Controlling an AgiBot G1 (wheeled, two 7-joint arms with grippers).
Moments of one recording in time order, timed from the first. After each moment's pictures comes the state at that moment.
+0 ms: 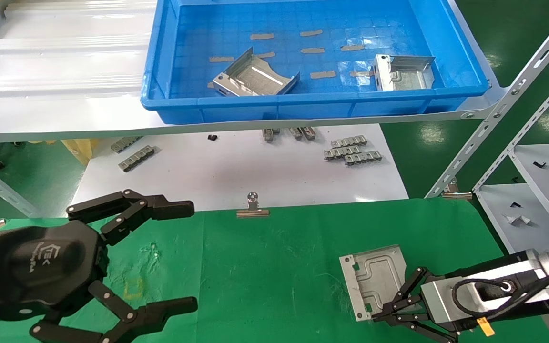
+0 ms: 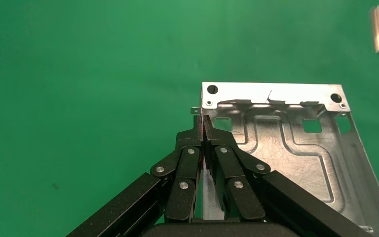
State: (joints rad) left arm -1.10 0.58 0.36 -1.26 0.67 1.46 -0.14; right arm 1.68 -0.78 -1.28 0.51 -0.98 -1.52 -0.64
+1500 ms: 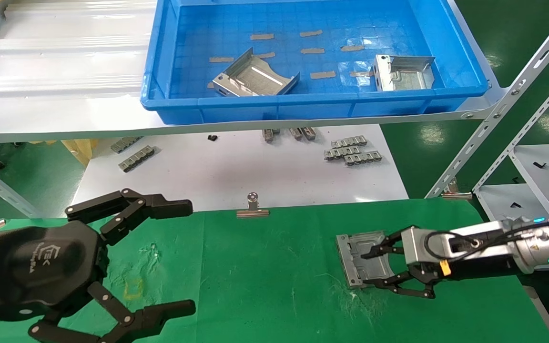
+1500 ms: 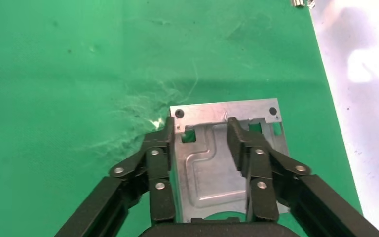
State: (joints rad) left arm -1.10 0.58 0.36 -1.26 0.67 1.46 -0.14; right arm 1.71 -1.00 -1.23 0.01 -0.92 -1.56 -0.73
